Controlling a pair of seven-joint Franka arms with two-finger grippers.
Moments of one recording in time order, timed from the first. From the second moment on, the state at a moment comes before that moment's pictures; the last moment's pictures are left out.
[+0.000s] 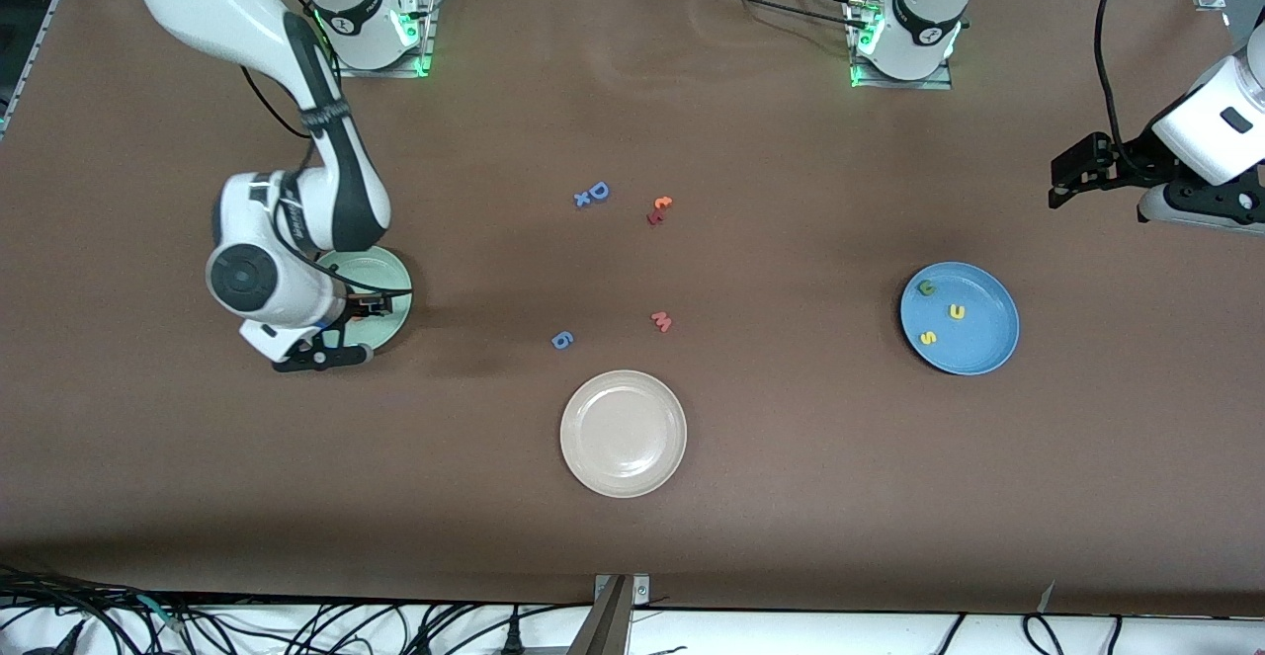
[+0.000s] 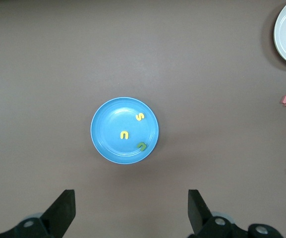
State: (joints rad) left arm 0.00 0.02 -0.05 -1.60 0.00 1.61 0.11; right arm 0.45 0.46 -0.31 -1.79 0.07 2.10 0.00
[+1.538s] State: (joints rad) left arm -0.01 0.03 -0.06 -1.61 0.00 1.61 0.11; right arm 0.00 0.16 0.04 -1.40 -0.01 1.64 0.13
